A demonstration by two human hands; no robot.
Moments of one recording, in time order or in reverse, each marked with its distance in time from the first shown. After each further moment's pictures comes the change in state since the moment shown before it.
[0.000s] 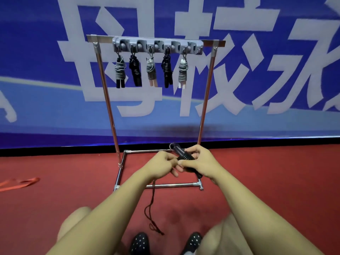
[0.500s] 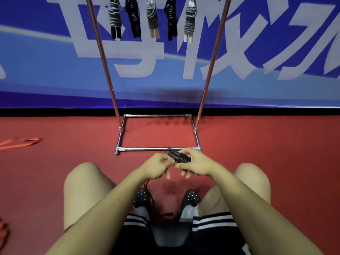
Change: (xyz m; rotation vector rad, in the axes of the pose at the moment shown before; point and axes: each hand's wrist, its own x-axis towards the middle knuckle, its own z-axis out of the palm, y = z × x) left_hand -0.044 -0.118 0.051 0.048 -0.095 -0.212; right_hand -0.047 0.099 0.036 -0.183 -0.393 0.233
